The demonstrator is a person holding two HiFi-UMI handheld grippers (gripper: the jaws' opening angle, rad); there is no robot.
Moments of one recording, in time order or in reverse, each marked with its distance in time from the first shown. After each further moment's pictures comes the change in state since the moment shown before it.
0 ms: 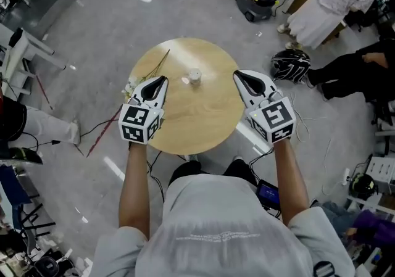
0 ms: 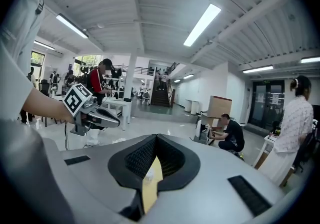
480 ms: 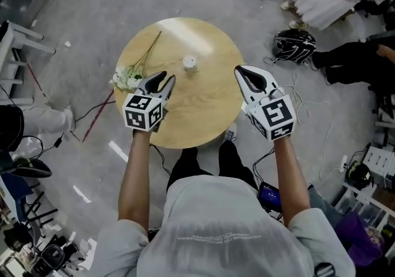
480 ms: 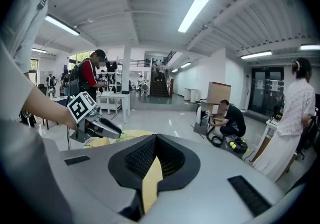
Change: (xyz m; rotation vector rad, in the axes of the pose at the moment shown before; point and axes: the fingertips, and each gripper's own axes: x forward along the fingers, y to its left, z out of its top) left arm 0.087 -0.010 -0.103 -0.238 0.186 -0.077; right arm 0.034 -0.034 -0.081 0.071 0.103 0.010
